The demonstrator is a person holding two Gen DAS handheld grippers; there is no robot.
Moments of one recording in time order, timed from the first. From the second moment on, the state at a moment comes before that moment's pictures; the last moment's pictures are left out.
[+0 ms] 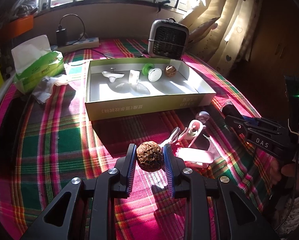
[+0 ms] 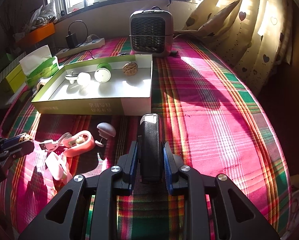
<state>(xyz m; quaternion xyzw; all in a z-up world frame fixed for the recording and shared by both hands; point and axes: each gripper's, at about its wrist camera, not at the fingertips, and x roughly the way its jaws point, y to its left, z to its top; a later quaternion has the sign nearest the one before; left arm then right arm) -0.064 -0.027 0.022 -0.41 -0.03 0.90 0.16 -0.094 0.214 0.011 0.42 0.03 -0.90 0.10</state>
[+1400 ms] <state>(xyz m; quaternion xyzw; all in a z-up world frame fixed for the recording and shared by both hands) -0.142 -0.028 0.047 -0.39 -0.02 0.91 0.14 -0.174 0.189 0.039 0.41 0.05 -0.90 0.12</state>
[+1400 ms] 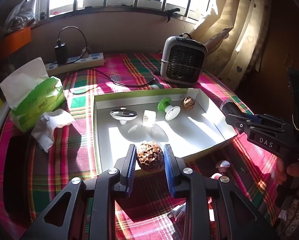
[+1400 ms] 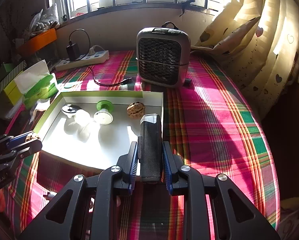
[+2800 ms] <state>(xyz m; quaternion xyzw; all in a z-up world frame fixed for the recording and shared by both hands) -0.194 -0.041 0.017 -0.43 -0.03 0.90 0.11 -0.251 0.157 0.013 0.46 0.02 -0.88 0.13</state>
